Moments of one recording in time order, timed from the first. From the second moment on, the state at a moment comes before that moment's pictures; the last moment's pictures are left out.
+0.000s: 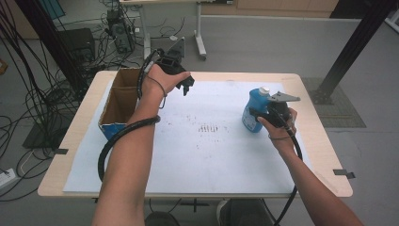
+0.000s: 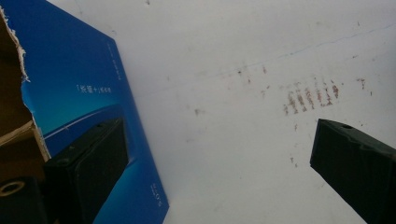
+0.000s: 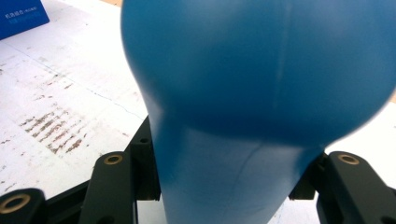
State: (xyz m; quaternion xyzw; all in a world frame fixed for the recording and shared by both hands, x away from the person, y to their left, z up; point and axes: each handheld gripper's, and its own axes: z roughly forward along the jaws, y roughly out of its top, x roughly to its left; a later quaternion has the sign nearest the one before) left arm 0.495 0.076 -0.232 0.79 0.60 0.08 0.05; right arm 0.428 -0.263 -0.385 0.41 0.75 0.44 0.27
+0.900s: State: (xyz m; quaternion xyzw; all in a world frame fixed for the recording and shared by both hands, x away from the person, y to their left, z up) left arm 0.488 0.088 -0.219 0.80 0.59 0.08 0.07; right arm 0.430 -0.261 -0.381 0.42 0.76 0.42 0.26
